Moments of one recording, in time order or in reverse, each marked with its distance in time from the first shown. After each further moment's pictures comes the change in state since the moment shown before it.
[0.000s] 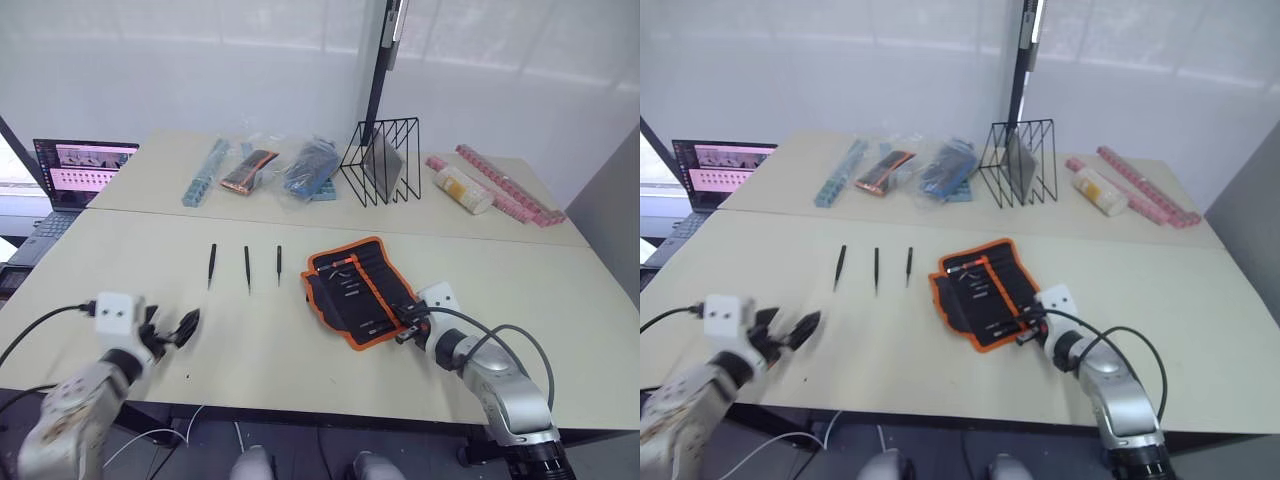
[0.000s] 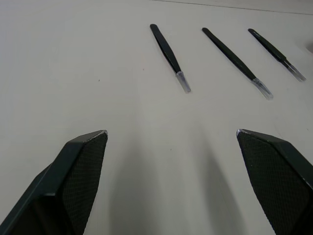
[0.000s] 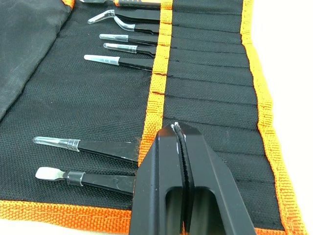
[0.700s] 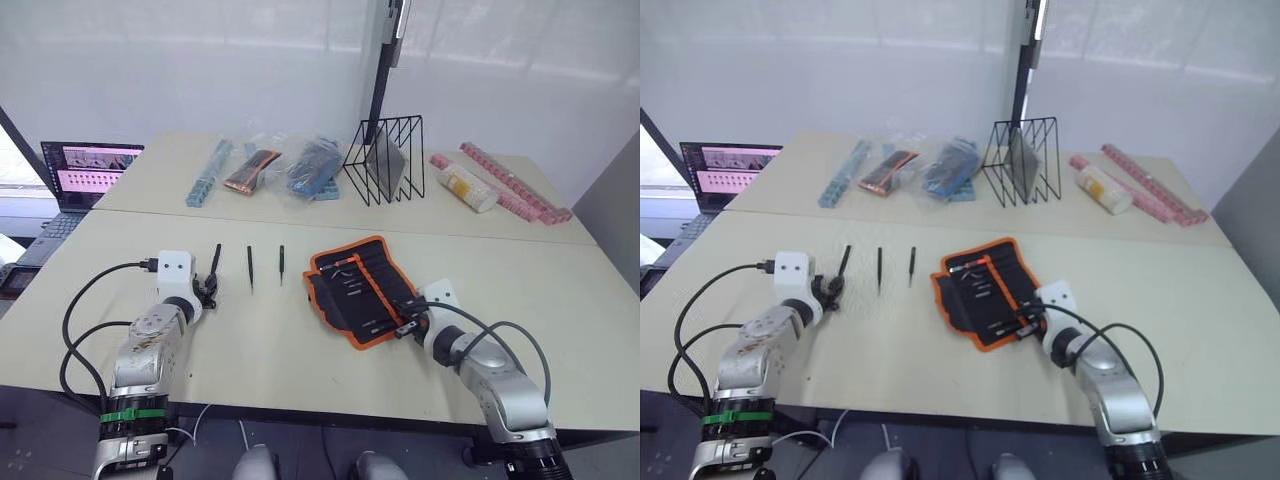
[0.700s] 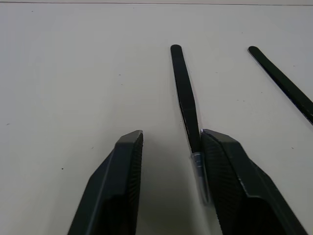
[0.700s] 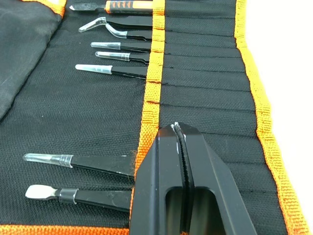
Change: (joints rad) left arm -0.361 -0.059 -0.182 0.446 0.186 -0.112 0.136; right arm -0.013 0.020 -0.004 -0.018 0.000 0.027 -0.050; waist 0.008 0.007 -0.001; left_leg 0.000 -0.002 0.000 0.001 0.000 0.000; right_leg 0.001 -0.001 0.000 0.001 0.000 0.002
